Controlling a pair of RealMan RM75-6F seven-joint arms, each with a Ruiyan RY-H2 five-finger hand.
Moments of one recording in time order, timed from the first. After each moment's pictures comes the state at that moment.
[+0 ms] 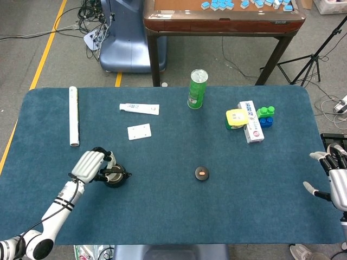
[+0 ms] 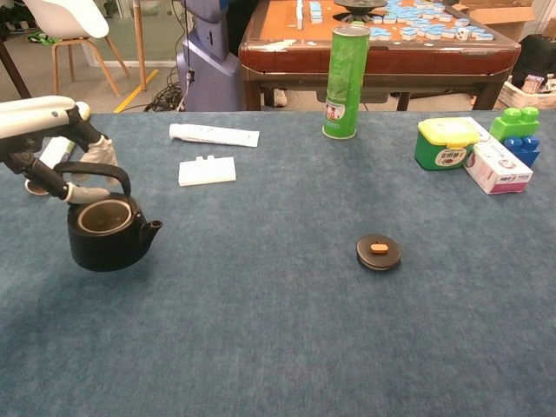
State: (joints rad) left arm -0.59 -1.29 -0.14 -1.72 1.23 1.04 0.08; right arm 0.06 -0.99 0.10 -1.67 -1.45 1.50 -0.08
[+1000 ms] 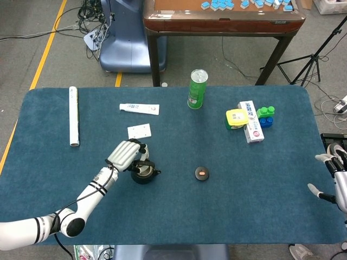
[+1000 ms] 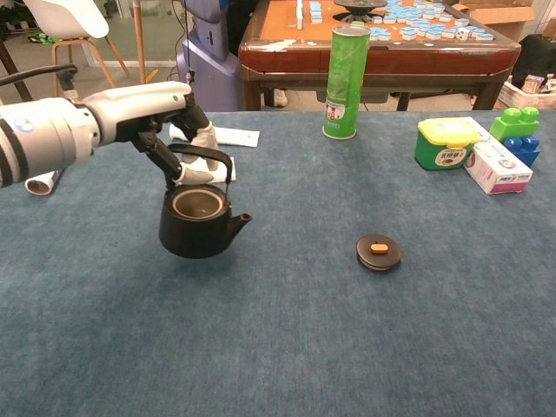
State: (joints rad) left arm -0.81 -1.48 -0.25 -1.61 1.10 0.89 0.14; right arm 0.04 -0.99 0.10 -1.66 -1.43 1.51 -0.07
